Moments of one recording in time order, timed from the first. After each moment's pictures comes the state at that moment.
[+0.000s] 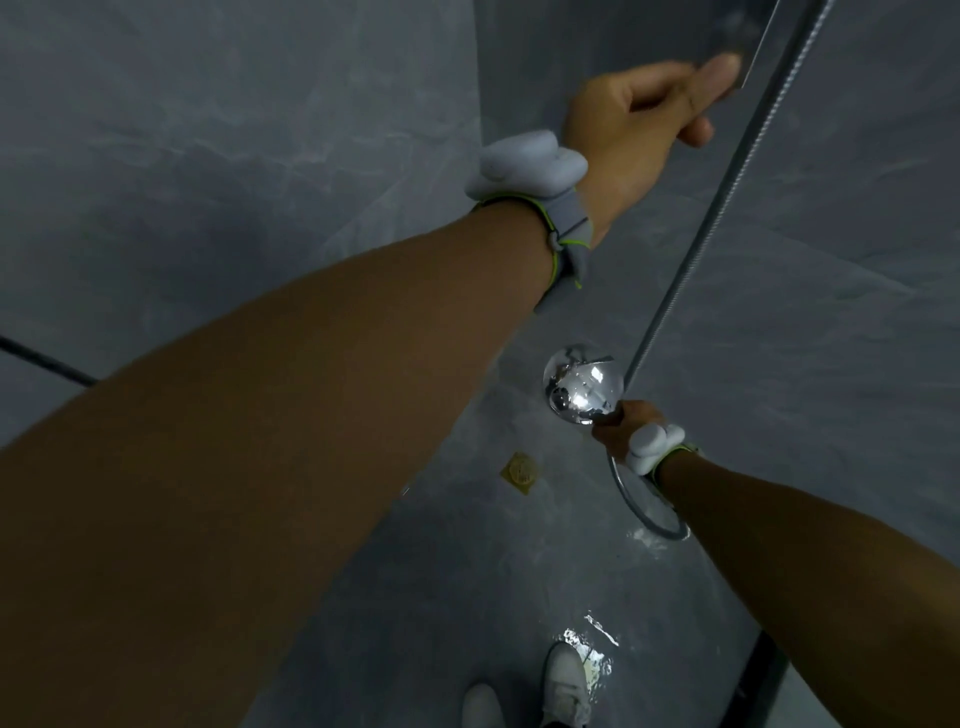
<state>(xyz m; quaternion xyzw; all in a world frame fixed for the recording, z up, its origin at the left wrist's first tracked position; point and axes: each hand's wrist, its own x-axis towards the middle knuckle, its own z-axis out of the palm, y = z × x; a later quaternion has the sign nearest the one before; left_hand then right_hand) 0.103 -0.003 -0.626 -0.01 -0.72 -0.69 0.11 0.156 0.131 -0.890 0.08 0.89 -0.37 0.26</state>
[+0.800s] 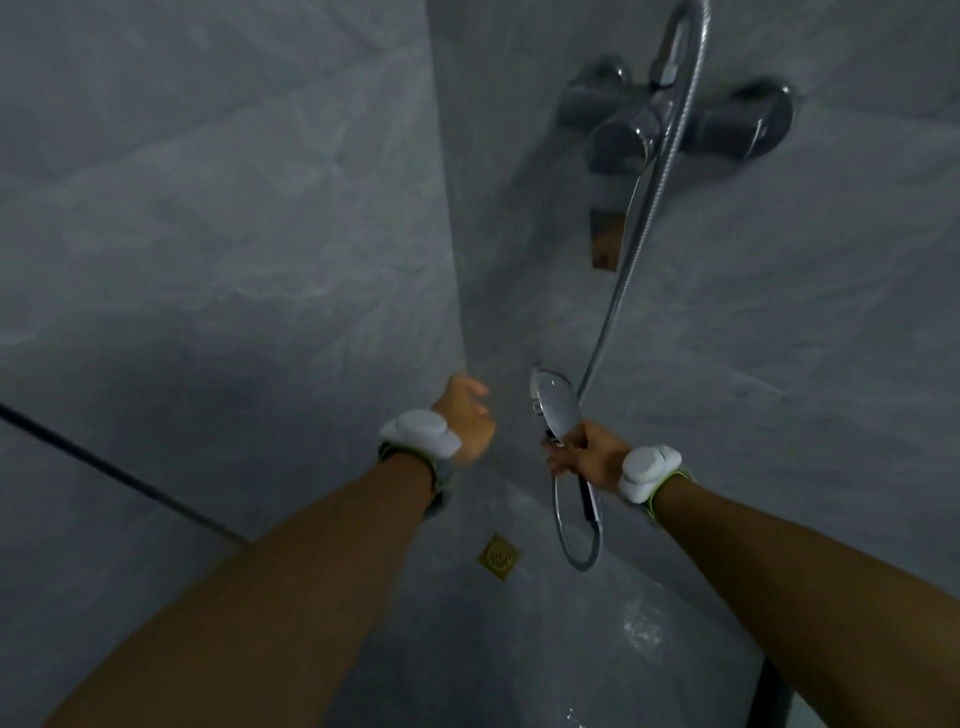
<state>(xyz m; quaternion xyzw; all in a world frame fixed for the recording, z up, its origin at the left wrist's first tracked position) 0.183 -0.050 -0.697 0.20 -0.89 -0.40 -0.08 0.140 0.133 -0.768 -0.02 0.78 -0.55 0.28</state>
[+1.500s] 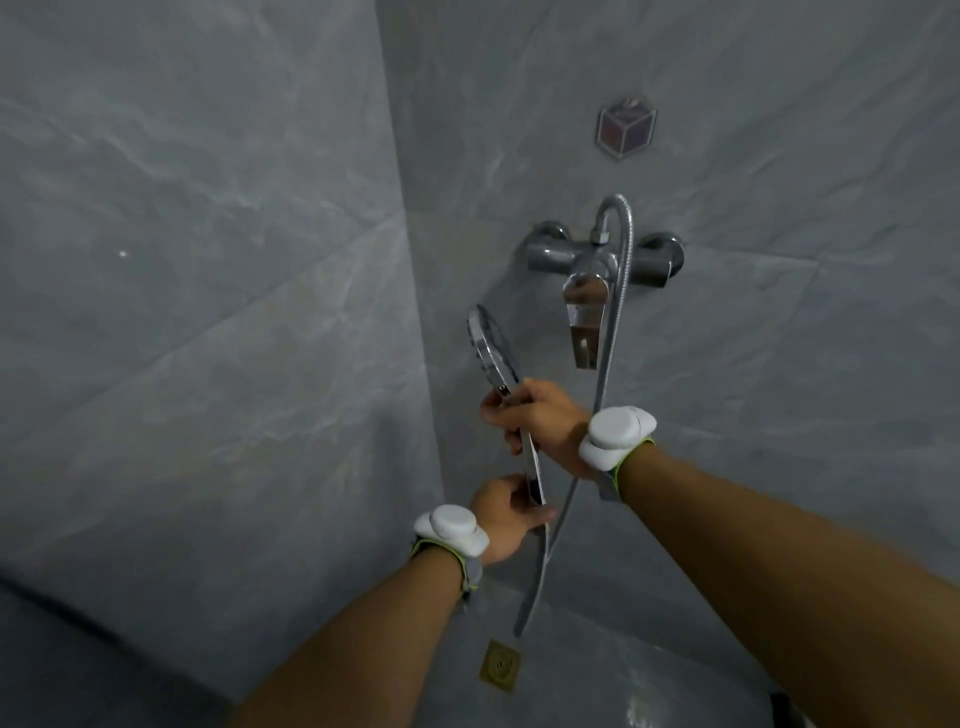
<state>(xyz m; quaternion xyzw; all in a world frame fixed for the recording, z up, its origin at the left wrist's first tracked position) 0.201 -0.067 -0.666 -0.02 -0.82 -0.55 -0.15 0.163 0.032 -0.564 -0.06 0.75 -0.64 0.13</state>
